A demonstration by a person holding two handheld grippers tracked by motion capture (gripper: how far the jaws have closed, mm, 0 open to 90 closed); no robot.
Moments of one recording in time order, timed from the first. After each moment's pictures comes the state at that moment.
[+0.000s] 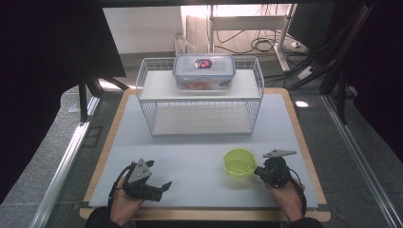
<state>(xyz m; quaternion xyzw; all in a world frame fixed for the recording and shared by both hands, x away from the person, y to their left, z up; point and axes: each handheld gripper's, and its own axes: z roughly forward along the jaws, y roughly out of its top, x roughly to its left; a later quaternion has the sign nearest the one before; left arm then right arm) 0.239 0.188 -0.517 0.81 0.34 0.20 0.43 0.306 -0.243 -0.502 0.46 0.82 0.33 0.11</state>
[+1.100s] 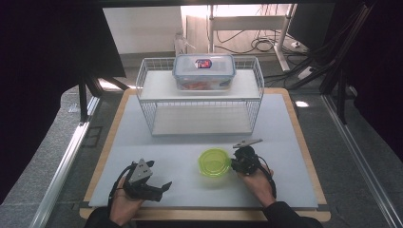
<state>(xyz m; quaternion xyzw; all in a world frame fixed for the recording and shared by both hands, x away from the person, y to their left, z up) 0.239 0.187 -0.517 0.82 0.34 0.20 0.42 0.346 -0.161 -0.515 0.40 0.85 0.34 0.07</state>
